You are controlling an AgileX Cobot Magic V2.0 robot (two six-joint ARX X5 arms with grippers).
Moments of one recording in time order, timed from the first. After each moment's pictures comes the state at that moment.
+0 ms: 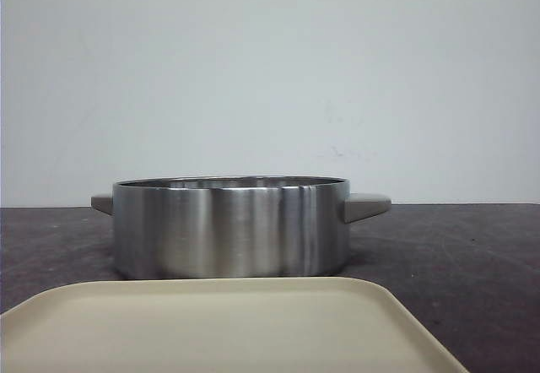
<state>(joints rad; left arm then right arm) -0.70 0.78 1.45 -1.04 -0.29 -0.22 0.06 0.00 0.01 -0.17 -0.03 0.07</state>
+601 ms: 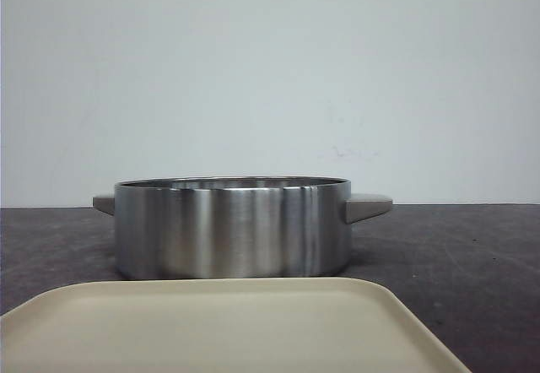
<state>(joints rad) -0.23 0.35 0.66 -0.32 0.04 -0.10 0.06 0.00 0.01 -0.17 -0.03 0.07</state>
